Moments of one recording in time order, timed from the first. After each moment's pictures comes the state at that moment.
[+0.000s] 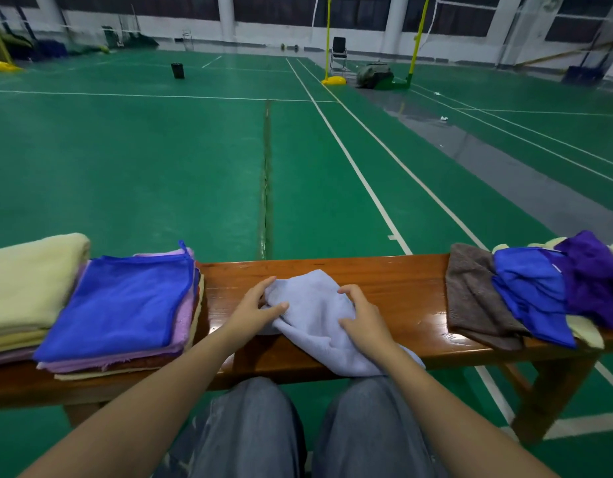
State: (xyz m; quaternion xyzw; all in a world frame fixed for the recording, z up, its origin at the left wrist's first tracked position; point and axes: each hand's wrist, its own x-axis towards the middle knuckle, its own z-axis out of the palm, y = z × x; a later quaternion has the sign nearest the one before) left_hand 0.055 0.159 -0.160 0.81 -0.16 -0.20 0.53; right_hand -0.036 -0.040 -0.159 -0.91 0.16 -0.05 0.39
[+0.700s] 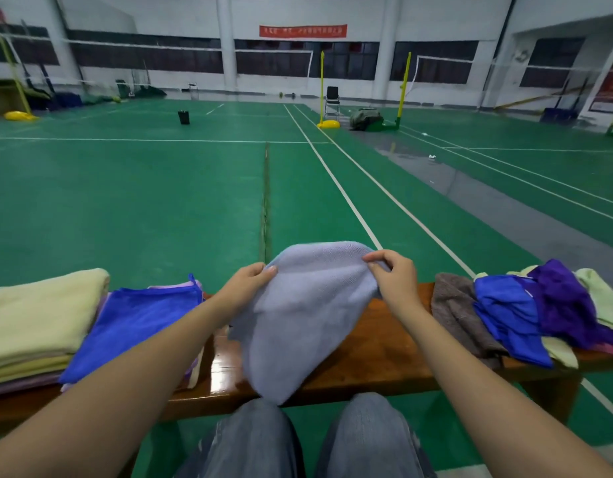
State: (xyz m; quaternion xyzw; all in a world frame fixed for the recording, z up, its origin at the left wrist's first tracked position) left_hand 0.059 0.165 -0.050 0.79 -0.20 -0.13 0.56; right_hand -0.032 -0.074 -0.045 -0.80 0.14 -0.31 0.50
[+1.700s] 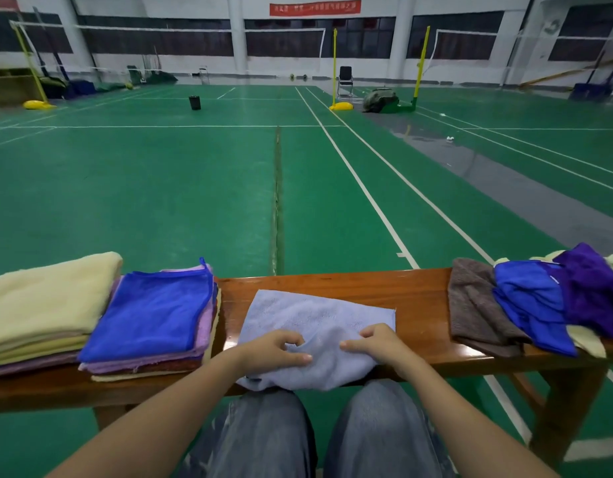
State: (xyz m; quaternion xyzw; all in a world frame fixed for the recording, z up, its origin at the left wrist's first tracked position) left_hand 0.009 0.175 -0.131 0.84 -0.32 -0.31 0.32; right_hand -0.062 -0.043 -0.145 -0.85 0.22 0.07 0.48
